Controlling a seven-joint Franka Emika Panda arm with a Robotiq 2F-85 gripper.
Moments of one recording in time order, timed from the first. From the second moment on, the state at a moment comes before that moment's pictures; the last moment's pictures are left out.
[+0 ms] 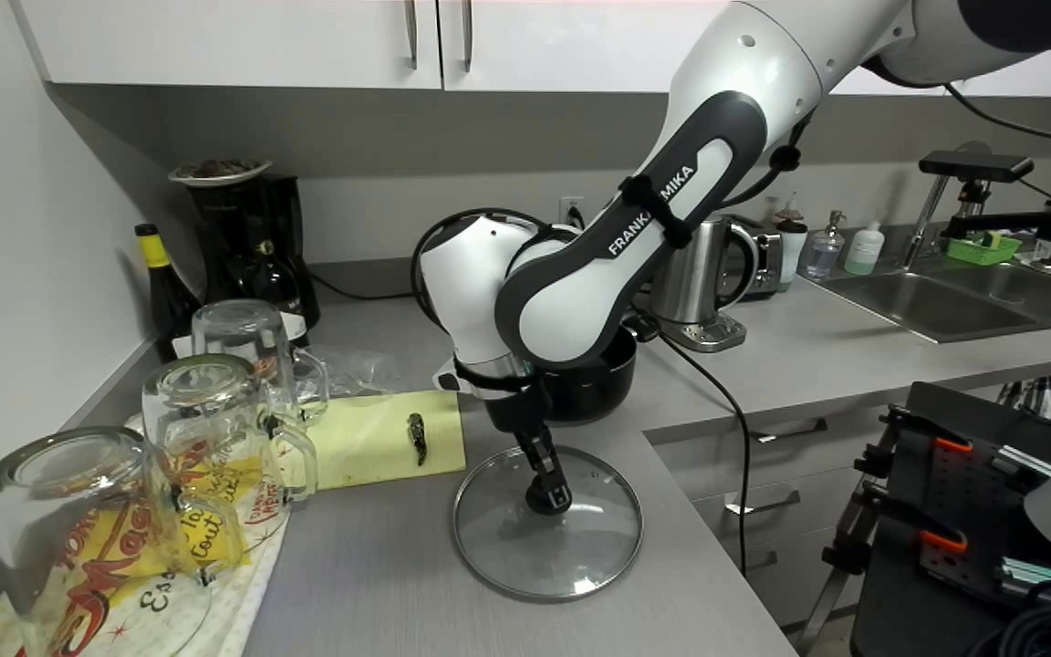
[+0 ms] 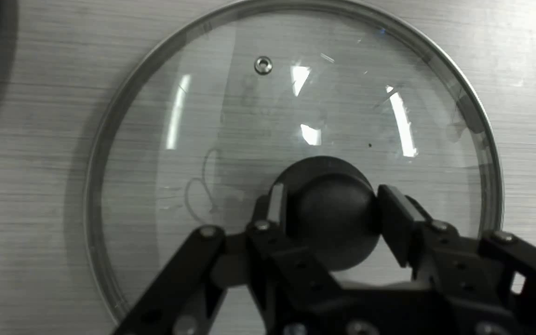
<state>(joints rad) 0.33 0.84 0.22 -1.60 -0.24 2.10 -0.34</state>
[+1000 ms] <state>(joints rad) 0.40 0.63 0.20 -1.71 -0.31 2.11 -0.14</state>
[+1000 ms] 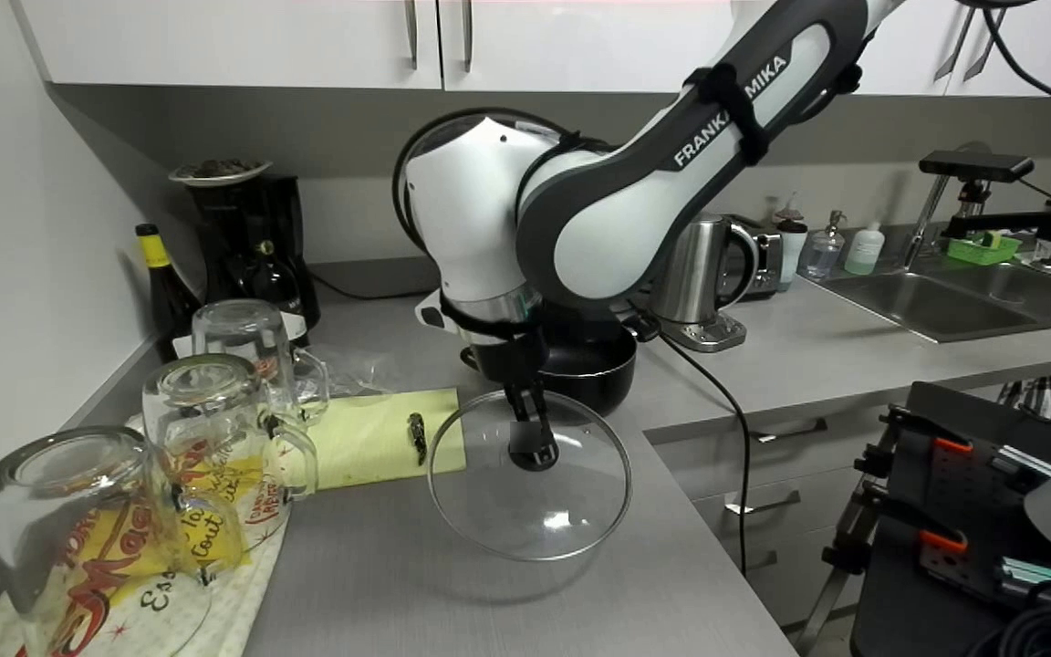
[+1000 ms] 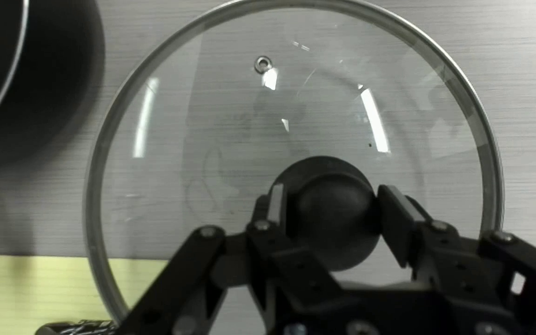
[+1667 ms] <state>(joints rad) 0.31 0.48 0.15 -1.73 -0.29 2.11 0.04</state>
